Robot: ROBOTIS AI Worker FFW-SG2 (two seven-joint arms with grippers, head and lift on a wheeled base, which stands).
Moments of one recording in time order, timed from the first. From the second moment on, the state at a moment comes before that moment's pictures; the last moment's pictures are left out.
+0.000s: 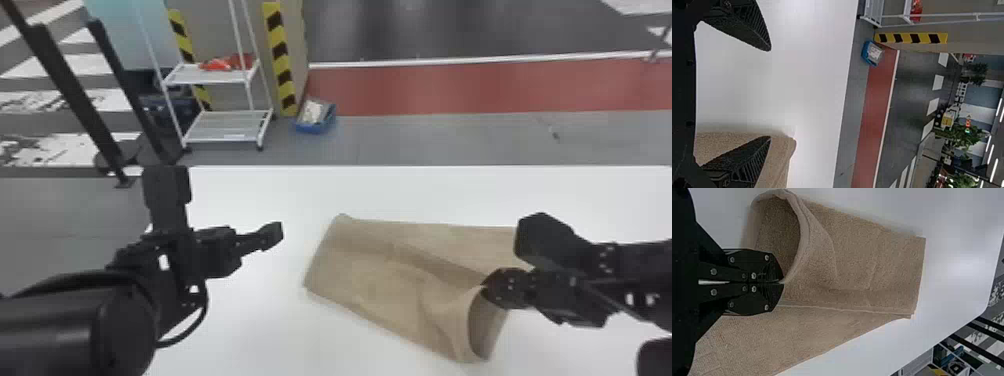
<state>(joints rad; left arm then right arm) 0.08 0.00 0.20 -2.27 0.12 1.21 -0.19 0.06 -0.24 0.14 -2.02 0.85 0.50 1.33</state>
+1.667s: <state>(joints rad) 0.09 0.00 0.19 -2.25 0.12 1.21 -0.19 0.12 -0.22 0.03 -2.12 0.68 0.69 1.36</state>
